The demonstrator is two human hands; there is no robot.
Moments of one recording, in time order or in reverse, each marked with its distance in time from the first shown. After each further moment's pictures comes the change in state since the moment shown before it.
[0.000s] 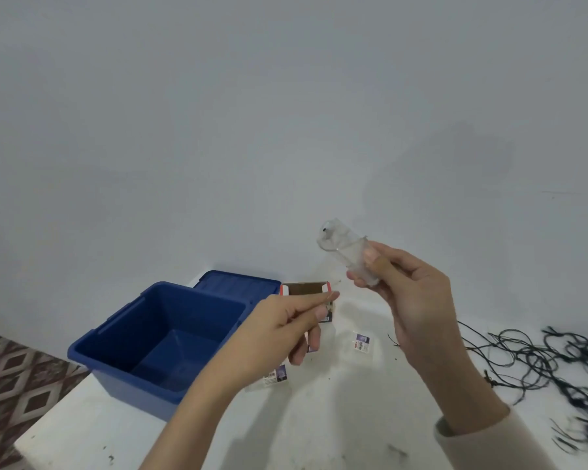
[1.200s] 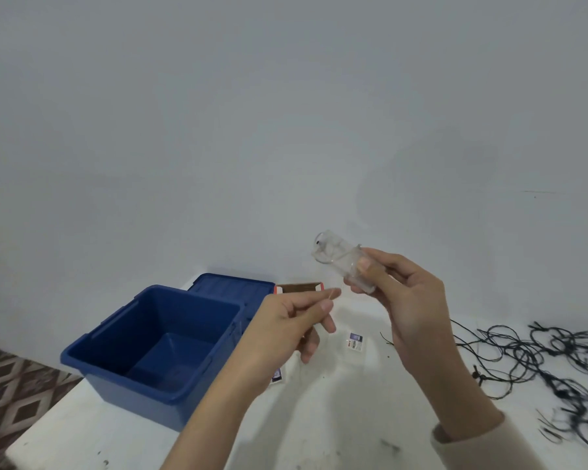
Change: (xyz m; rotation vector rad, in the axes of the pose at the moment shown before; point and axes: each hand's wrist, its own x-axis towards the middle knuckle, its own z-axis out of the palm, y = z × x) left_hand 0.001 0.011 0.018 -0.401 0.108 -0.097; right_hand -0.008 0.002 -0.006 -0.063 0.066 0.000
